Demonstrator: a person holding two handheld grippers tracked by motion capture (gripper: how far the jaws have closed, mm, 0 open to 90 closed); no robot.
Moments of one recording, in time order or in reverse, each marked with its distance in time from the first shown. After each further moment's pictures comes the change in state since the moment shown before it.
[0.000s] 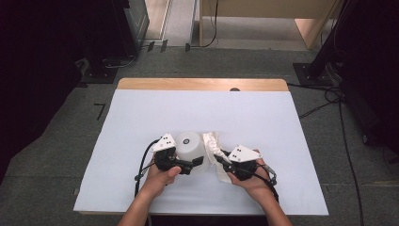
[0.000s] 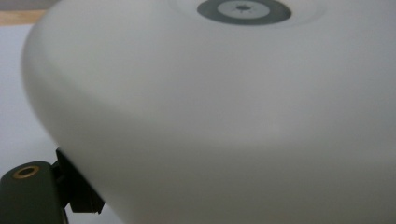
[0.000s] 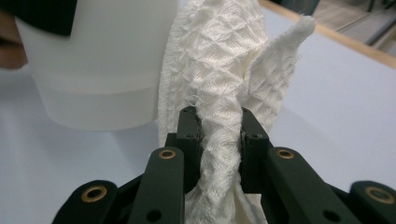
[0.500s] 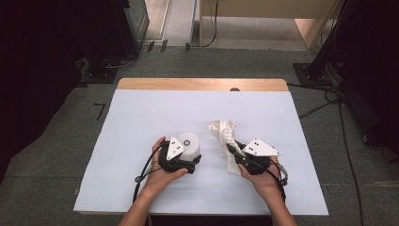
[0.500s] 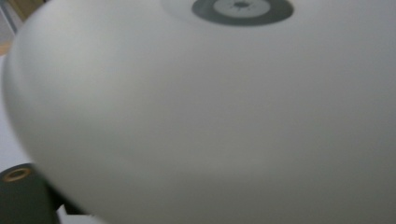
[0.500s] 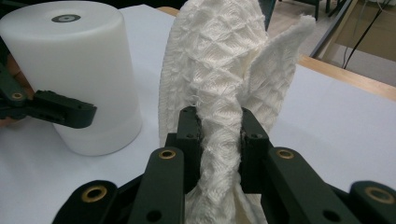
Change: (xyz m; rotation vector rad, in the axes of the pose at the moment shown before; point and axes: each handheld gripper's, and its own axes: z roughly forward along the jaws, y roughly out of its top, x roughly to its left) left arm 0.004 -0.021 0.019 0.083 0.279 0.142; right arm -0.020 0.004 -0.024 -0.075 -0.126 0.099
